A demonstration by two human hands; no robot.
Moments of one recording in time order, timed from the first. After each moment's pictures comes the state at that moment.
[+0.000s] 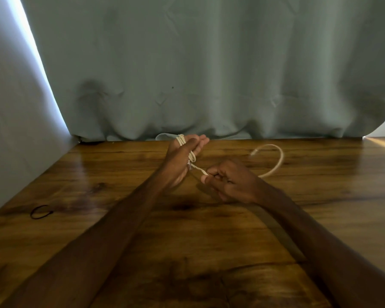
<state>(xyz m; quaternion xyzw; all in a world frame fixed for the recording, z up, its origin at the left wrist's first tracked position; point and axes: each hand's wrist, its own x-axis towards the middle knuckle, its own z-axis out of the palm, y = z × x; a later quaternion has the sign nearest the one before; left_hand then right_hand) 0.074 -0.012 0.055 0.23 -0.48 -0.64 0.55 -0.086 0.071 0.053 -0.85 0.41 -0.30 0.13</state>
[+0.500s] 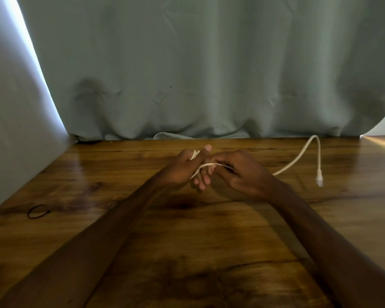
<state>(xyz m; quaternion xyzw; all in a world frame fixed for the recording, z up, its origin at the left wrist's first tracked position) 0.085 0.019 0.053 0.33 -0.77 -0.44 0.33 -0.101 0.074 0.067 -0.85 0.42 -0.31 0.03</state>
